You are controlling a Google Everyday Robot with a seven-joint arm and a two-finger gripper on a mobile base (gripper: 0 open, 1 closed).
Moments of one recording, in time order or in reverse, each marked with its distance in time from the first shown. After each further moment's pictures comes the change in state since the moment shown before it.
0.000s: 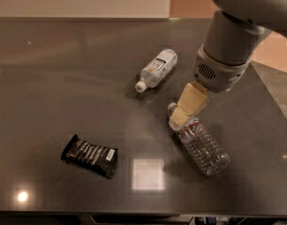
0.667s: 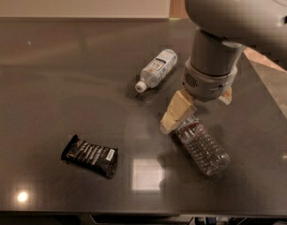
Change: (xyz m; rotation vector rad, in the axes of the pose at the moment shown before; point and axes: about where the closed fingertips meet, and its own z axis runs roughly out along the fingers) arm 0.001 0.006 0.028 0.020 0.084 0.209
